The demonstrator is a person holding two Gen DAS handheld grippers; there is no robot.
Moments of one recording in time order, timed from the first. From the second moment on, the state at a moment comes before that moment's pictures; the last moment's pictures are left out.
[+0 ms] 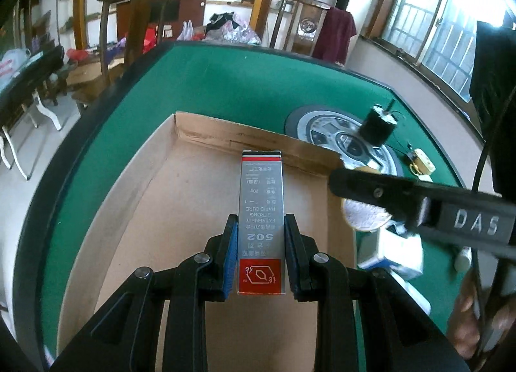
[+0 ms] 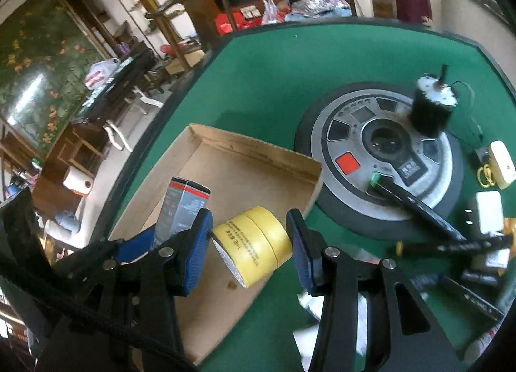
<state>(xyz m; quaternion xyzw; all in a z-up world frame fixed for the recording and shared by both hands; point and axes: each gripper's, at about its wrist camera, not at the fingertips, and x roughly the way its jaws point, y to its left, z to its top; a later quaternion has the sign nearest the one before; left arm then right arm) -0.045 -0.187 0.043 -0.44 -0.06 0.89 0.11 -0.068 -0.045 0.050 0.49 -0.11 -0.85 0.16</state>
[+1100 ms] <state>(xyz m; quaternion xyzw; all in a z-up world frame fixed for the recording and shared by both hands) -0.045 -0.239 0.010 -0.44 -0.25 0.86 0.03 -0.072 -0.028 0.052 0.45 -0.11 -0.88 0.12</state>
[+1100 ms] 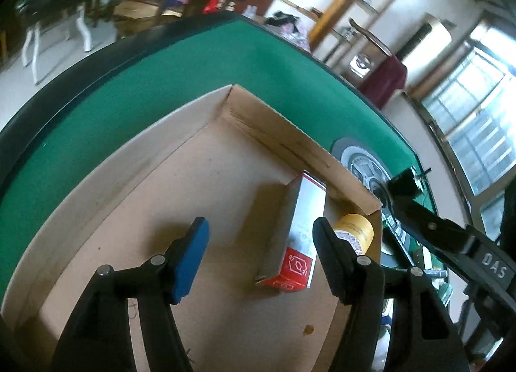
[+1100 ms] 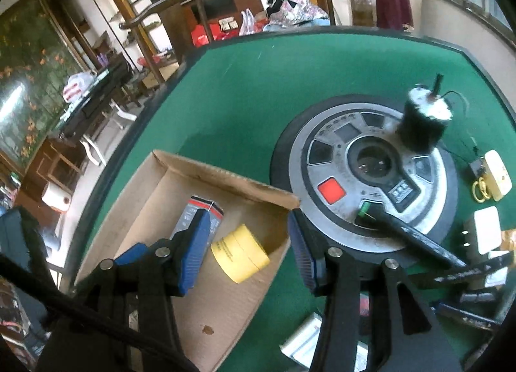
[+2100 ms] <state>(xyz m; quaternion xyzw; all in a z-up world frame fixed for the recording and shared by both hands) 0.063 -0.056 0.040 -0.45 -0.07 0.88 0.12 0.053 0.131 0.053 0.40 -0.12 -0.91 0.05</state>
